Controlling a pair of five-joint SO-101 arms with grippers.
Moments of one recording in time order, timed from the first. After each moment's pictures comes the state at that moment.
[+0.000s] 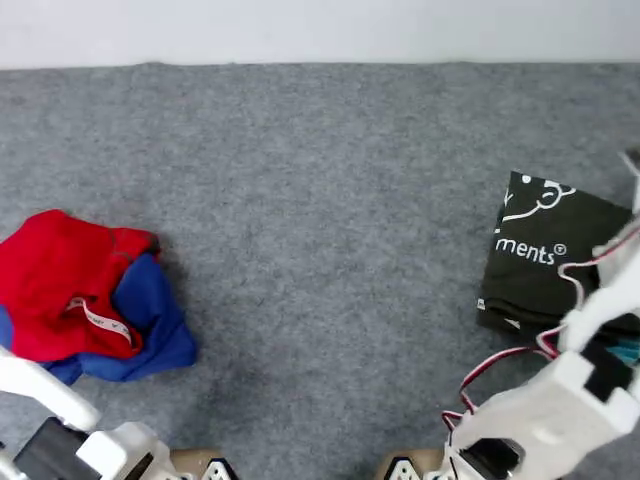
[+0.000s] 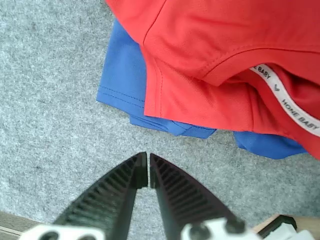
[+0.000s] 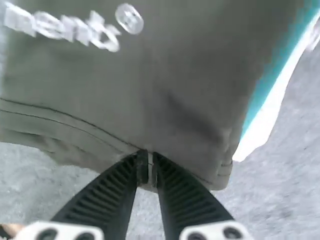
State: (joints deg) left arm -59.7 -10.4 5.3 96.4 -37.1; right arm 42.8 20.5 -20.0 94.9 41.7
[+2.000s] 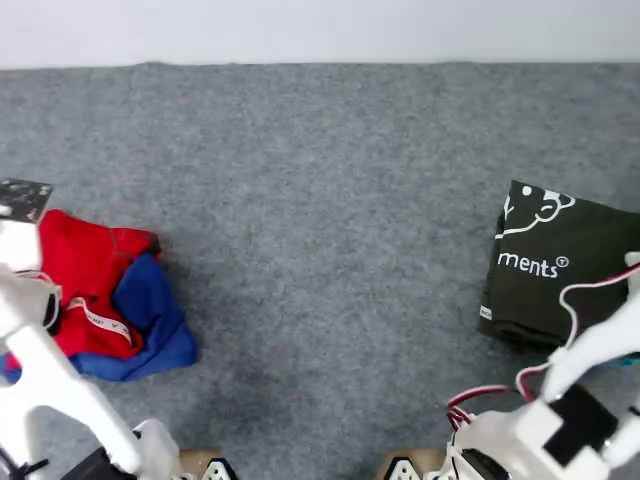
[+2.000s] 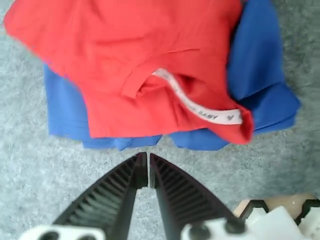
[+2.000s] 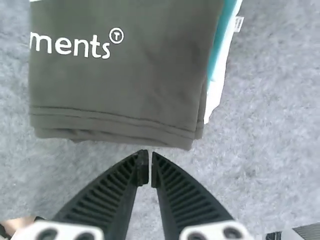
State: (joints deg) left arm -43.5 -25.2 19.6 97.8 -37.2; right arm 44.1 -3.2 -16.5 100.6 41.2
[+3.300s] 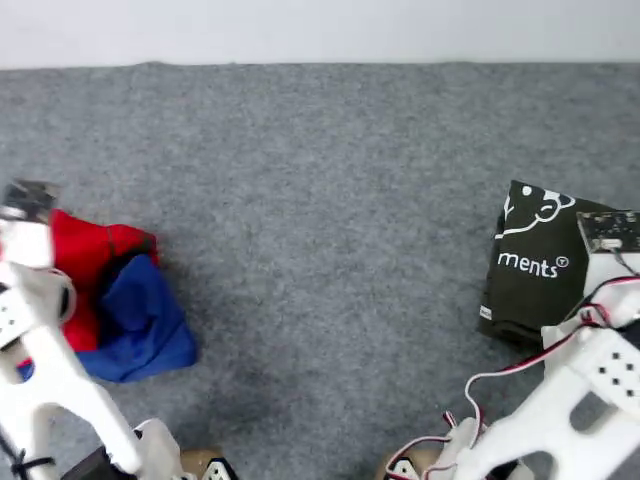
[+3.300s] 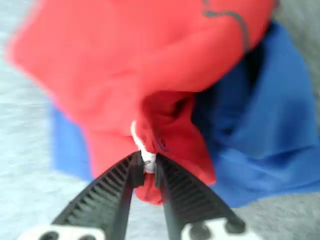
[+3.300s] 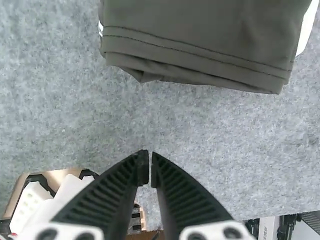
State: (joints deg) left arm -43.9 -25.3 28.6 77.9 -32.1; right arm 41.1 -41.3 25.5 100.7 41.1
